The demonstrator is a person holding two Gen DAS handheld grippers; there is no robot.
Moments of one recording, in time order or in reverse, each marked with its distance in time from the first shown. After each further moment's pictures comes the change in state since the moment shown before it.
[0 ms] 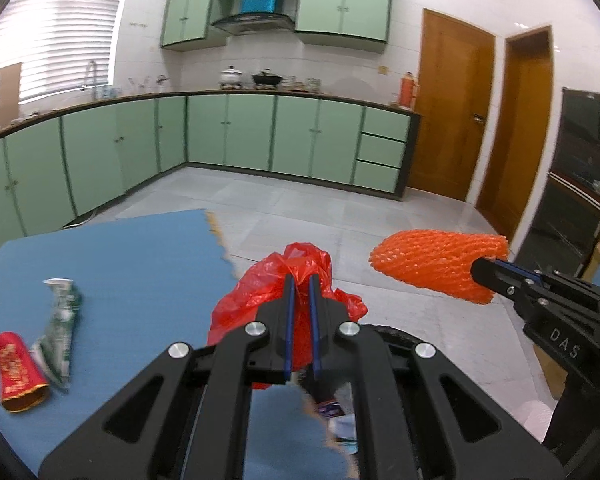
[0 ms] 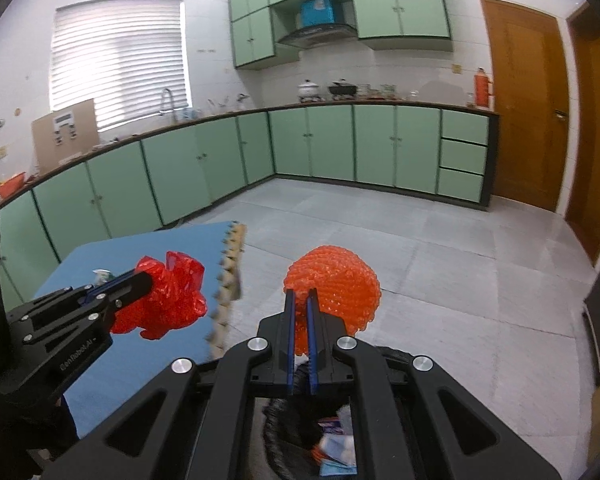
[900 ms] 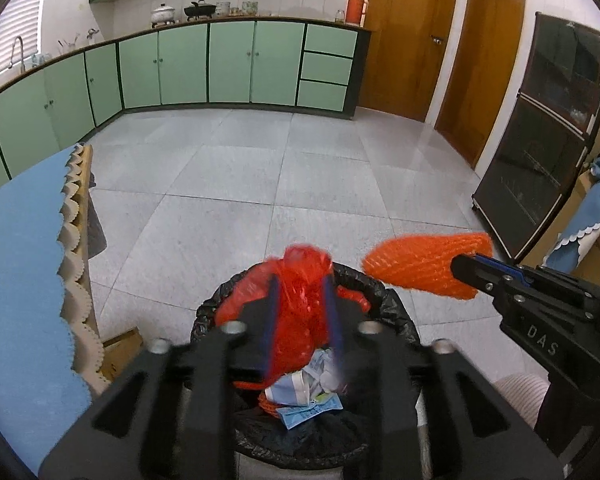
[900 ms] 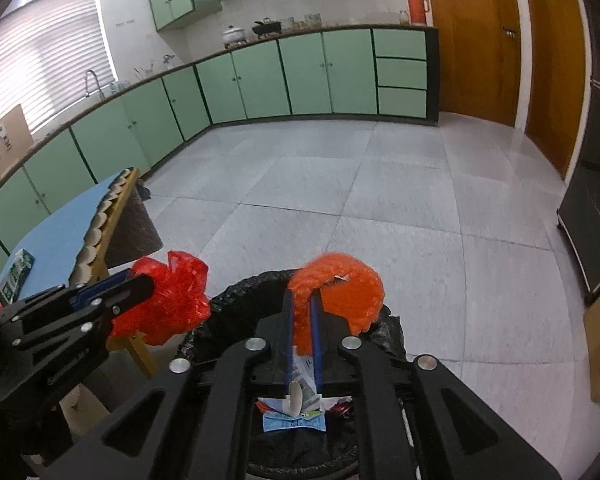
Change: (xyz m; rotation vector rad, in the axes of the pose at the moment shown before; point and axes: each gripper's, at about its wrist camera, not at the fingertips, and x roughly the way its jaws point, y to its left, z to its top) left arm 0.119 -0.090 -0.046 0.091 0.275 -0.135; right arm 0.048 -0.131 -0.070 0.188 0.215 -0.110
